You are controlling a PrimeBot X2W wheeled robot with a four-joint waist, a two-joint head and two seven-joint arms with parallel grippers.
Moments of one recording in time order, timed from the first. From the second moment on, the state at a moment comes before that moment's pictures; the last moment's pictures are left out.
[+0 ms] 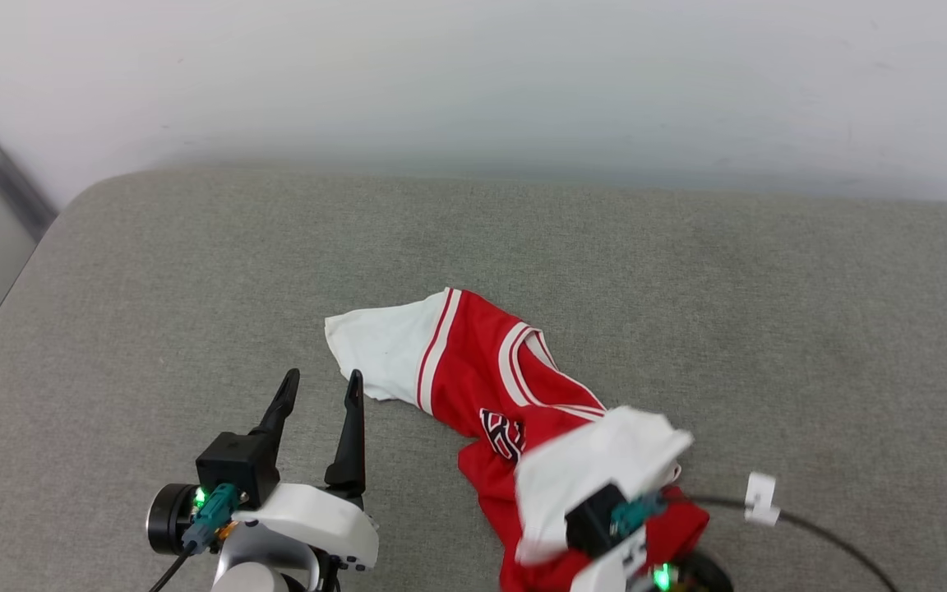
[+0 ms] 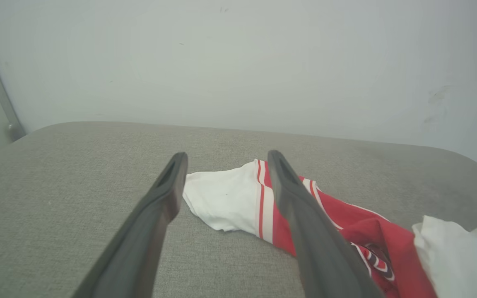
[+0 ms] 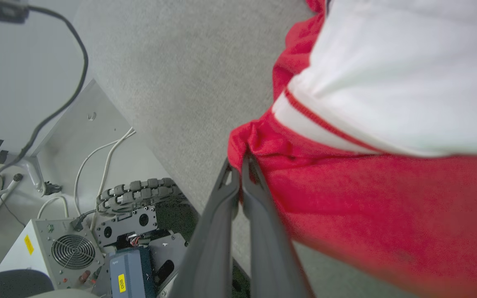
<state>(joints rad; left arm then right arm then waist) -0.13 0.22 -0.36 0.17 -0.42 0.16 -0.23 -0.15 -0.12 0.58 0.16 0.50 0.13 0.55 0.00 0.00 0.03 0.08</state>
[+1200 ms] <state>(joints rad) -0.11 0.24 -0.37 0.15 -0.44 0.18 -0.22 -0.11 -0.21 0.28 0.06 0.49 0.13 0.73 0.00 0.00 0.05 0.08</state>
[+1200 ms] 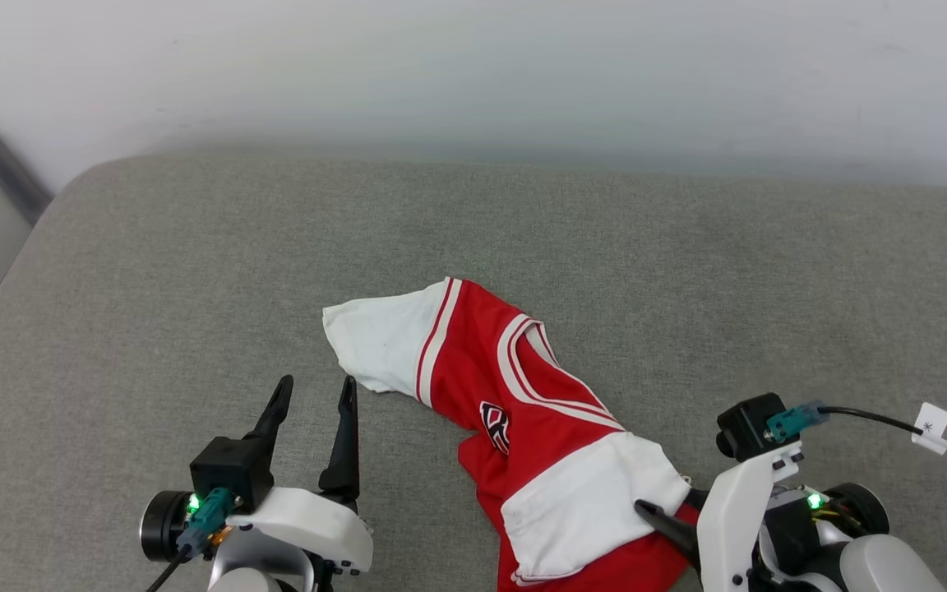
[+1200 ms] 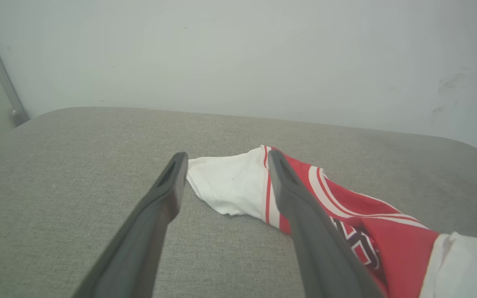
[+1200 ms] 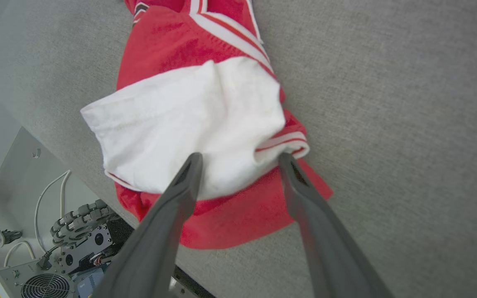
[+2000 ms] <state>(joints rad) -0.13 0.24 -0.37 0.17 -0.45 0.18 -0.24 -0.11 -0.11 -0.38 0.29 0.41 0.13 0.41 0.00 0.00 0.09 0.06</state>
